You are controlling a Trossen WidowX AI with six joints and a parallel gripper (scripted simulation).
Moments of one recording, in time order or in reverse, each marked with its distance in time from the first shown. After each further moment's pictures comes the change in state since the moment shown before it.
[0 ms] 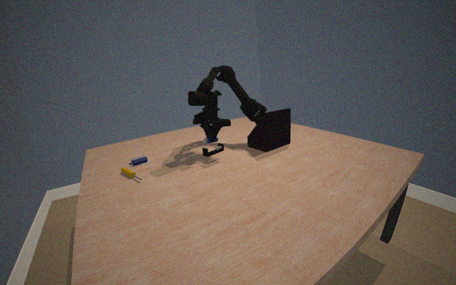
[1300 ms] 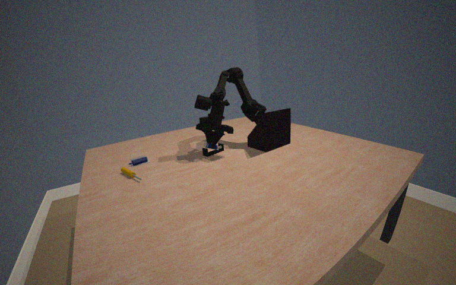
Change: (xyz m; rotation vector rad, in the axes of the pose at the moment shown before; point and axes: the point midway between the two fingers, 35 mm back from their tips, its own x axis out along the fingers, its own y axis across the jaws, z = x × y) arm 0.028 -0.004 -0.008 -0.016 -0.279 0.026
